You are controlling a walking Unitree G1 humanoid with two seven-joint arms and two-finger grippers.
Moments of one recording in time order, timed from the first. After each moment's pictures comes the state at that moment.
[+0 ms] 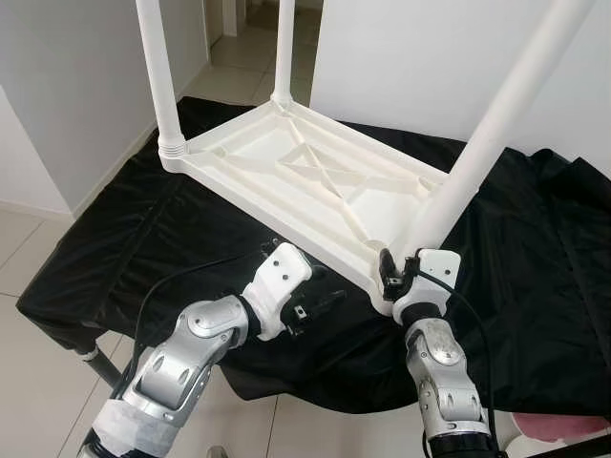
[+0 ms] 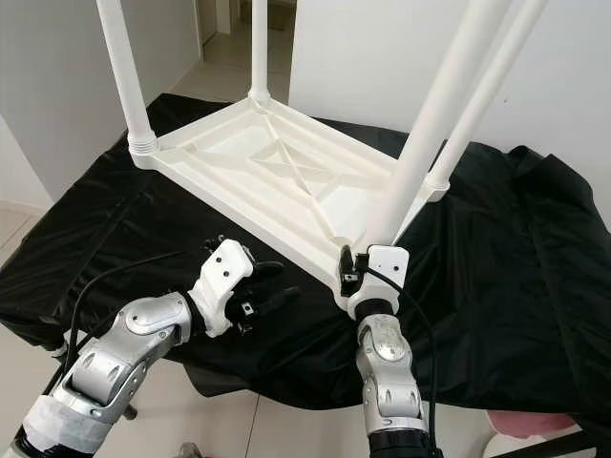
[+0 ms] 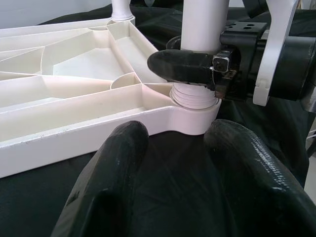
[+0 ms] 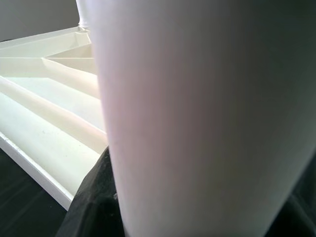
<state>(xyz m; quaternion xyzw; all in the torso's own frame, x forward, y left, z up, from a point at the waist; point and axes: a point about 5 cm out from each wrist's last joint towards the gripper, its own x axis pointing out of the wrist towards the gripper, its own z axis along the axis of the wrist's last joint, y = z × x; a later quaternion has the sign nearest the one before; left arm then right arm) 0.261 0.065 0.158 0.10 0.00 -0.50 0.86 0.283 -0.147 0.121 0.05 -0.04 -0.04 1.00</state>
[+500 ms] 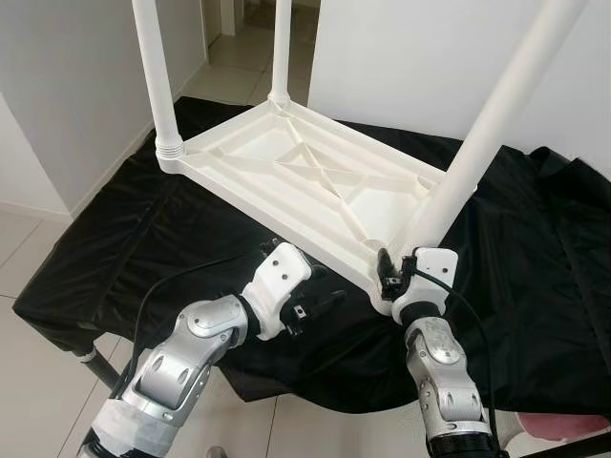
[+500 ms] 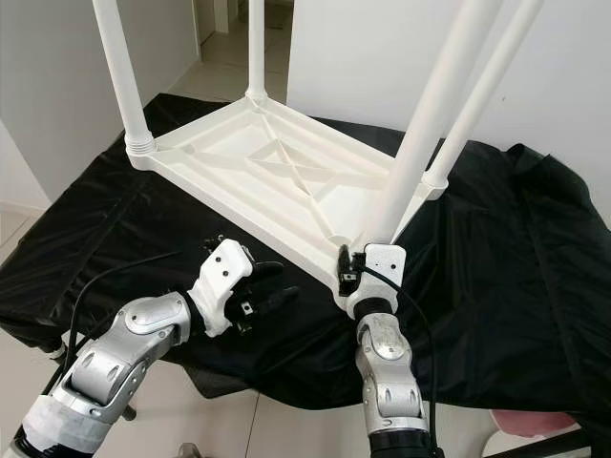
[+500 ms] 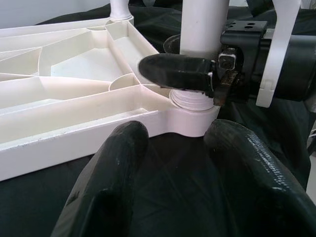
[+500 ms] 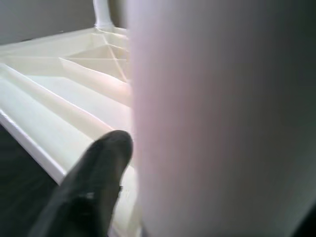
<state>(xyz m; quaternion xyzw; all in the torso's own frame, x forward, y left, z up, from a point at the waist) 0.261 0.066 0.159 0.10 0.00 -0.50 0.86 0.282 -0.144 0.126 0.03 -0.05 0.02 1.00</state>
